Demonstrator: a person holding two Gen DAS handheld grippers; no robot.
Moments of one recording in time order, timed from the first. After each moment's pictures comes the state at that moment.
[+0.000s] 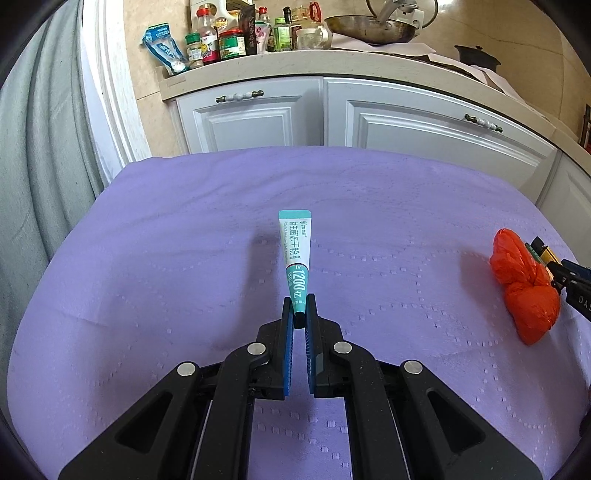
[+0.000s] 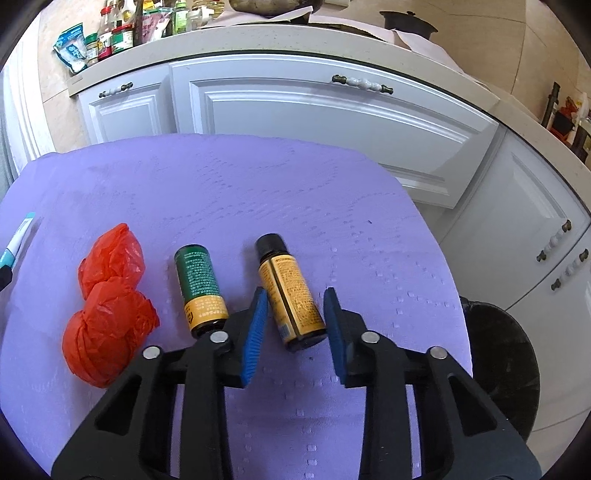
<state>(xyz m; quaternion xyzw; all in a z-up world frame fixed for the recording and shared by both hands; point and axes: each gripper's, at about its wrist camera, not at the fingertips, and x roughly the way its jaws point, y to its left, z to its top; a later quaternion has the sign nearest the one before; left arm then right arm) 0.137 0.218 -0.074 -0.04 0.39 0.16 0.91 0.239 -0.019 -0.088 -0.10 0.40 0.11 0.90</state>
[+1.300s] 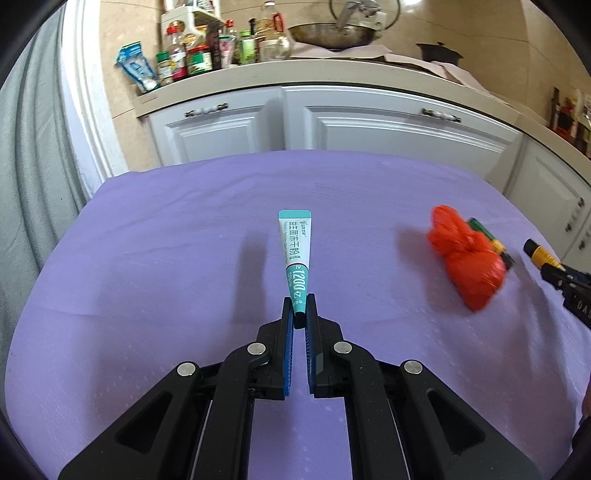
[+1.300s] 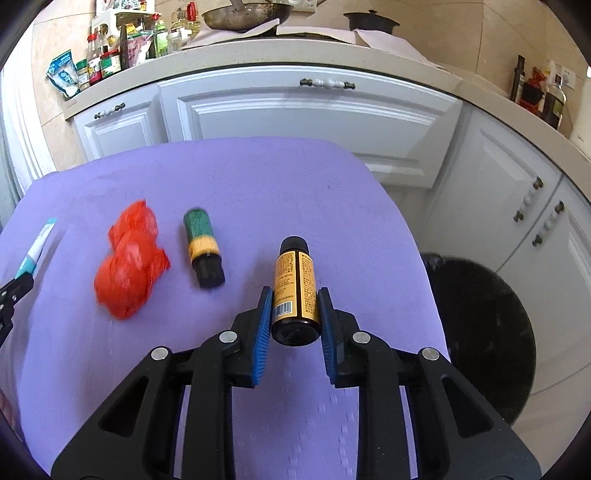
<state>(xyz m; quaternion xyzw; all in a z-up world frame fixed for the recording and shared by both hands) 0.116 0.178 -0.066 -0.02 0.38 0.11 0.92 0.178 -0.054 -0.077 -0.05 0.40 0.08 0.91</state>
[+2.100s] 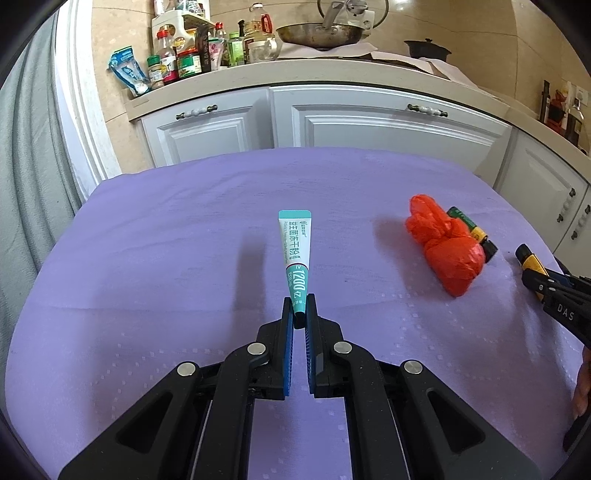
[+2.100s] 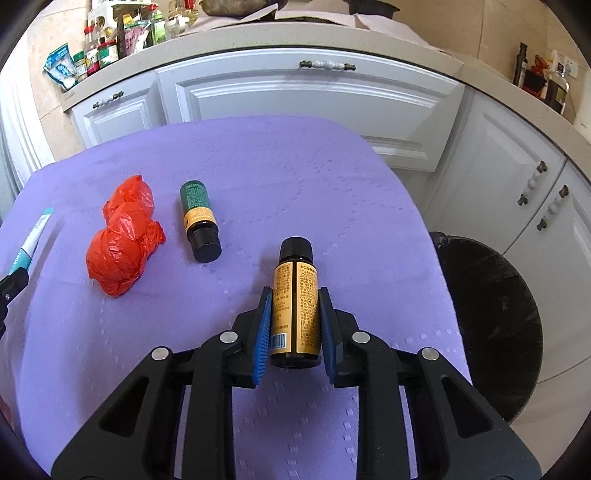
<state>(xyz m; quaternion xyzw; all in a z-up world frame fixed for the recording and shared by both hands) 0.107 0.162 -0.064 -0.02 0.38 0.09 0.92 0.176 -0.056 -0.087 -0.05 0.42 0.08 0.90</state>
